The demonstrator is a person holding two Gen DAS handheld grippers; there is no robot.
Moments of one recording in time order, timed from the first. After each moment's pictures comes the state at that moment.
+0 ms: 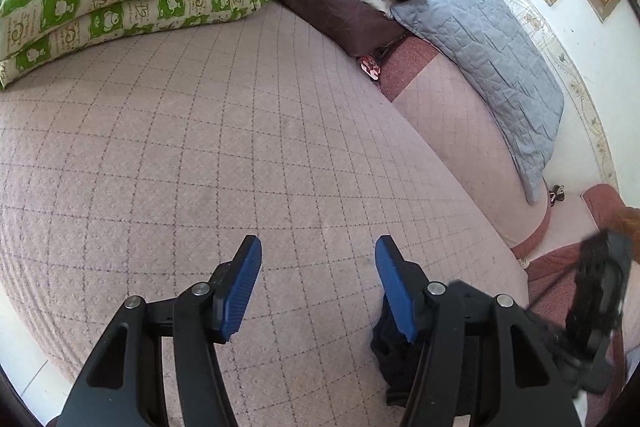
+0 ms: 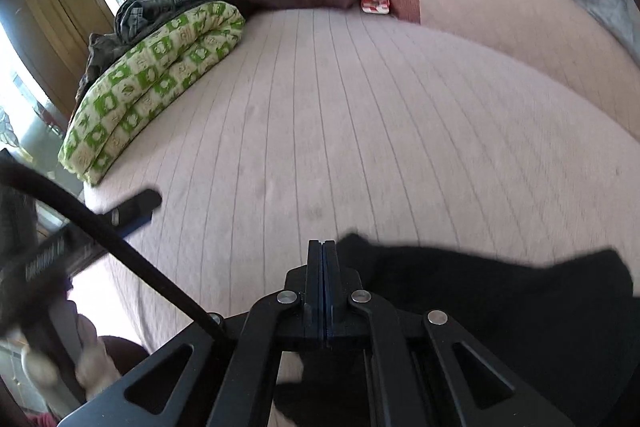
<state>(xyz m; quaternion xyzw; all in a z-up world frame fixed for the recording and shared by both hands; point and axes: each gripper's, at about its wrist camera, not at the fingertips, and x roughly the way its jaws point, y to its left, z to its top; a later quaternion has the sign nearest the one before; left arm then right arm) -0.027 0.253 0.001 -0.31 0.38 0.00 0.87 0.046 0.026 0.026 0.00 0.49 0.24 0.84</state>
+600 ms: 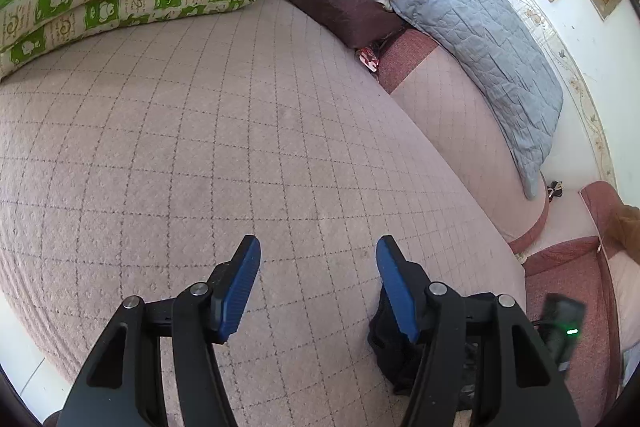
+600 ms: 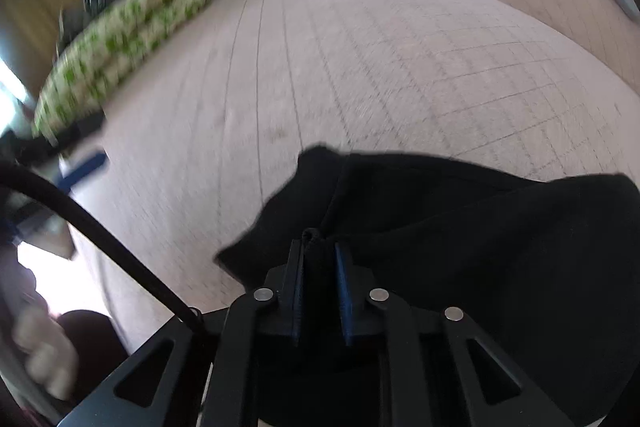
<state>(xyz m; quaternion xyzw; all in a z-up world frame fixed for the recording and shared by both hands) -0.025 0.250 -0.003 -0.32 0.39 -0.01 0.86 0.014 -0.007 -0.027 0.03 0.52 0.21 0.83</state>
